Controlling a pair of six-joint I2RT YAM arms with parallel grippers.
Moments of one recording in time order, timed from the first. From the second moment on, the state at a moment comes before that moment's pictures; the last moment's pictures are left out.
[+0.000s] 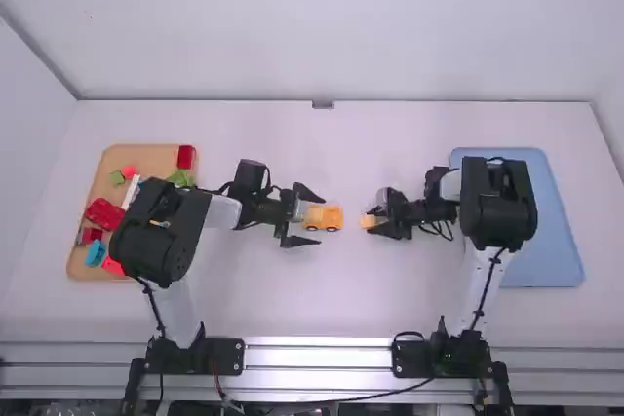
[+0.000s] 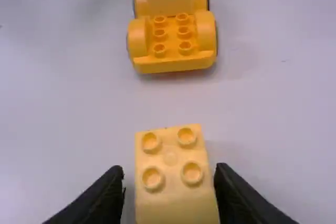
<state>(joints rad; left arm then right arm) -0.24 1.91 0.77 0.22 1.18 1.07 -0.06 2.21 1.06 -0.64 -1.07 -1.71</state>
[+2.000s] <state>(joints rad) -0.27 2.18 0.89 0.43 0.98 0.83 0.23 2.07 1.25 -0.61 -0.88 -1.35</state>
